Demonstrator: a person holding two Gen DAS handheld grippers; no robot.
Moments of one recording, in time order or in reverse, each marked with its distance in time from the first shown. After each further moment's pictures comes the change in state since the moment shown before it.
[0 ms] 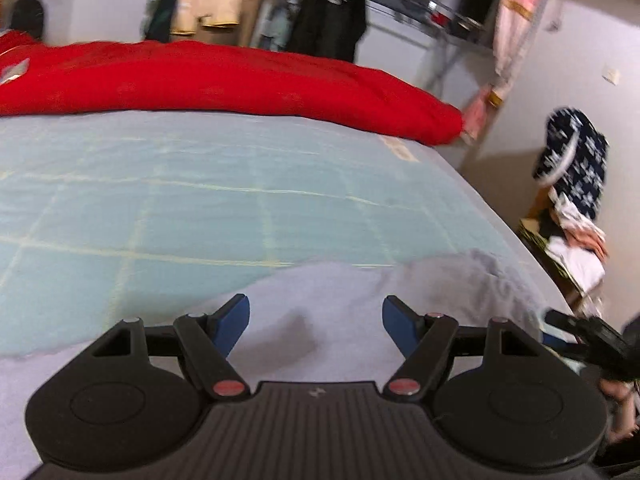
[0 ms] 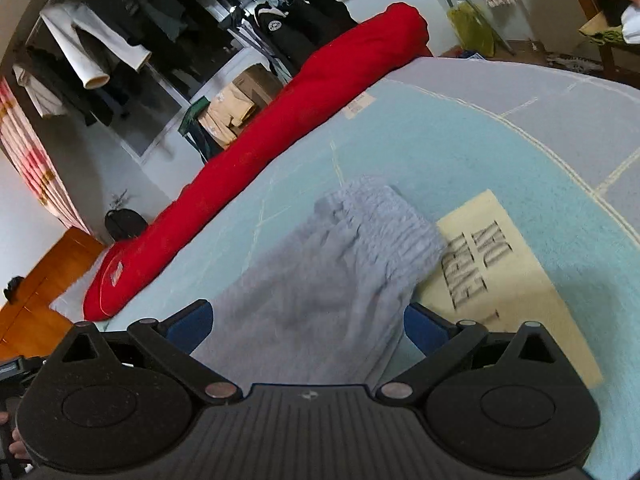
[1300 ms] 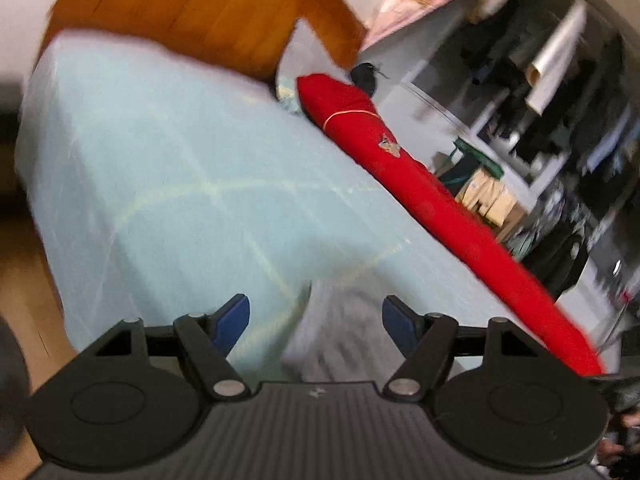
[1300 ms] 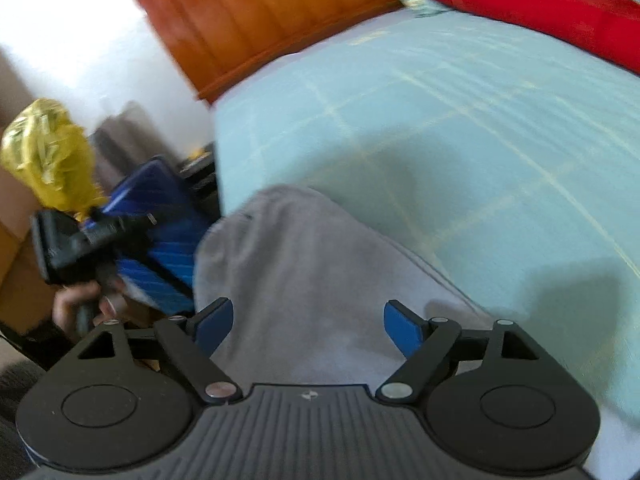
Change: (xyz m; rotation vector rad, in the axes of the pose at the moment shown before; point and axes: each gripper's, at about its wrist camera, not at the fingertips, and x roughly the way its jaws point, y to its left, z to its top) left arm -0.256 0.337 -0.212 -0.660 -0.484 0.476; right arm 0.243 0.487 -0.205 -0.868 0.921 0.624
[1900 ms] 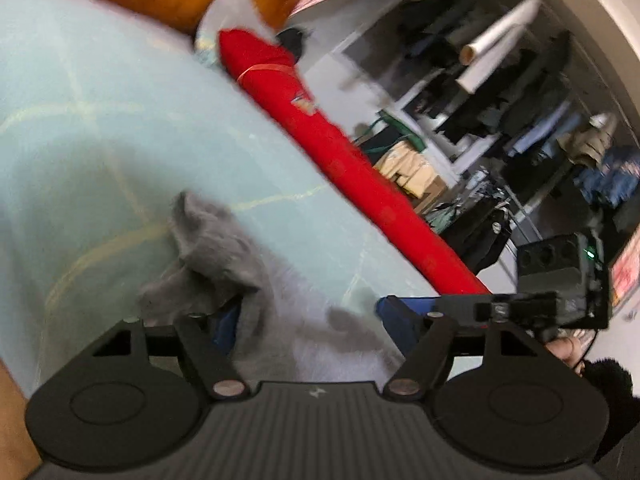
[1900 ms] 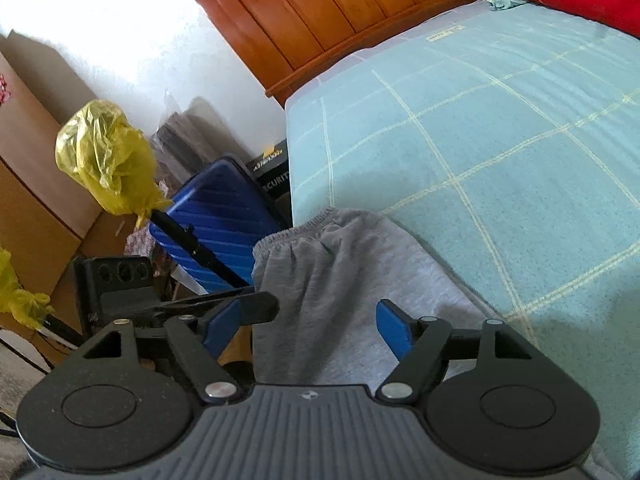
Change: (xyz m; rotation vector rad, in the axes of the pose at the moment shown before) left arm 0.029 -0.023 -0.047 -0.142 0.093 -0.243; right arm 0.056 0.010 0.054 -0.070 0.044 0.272
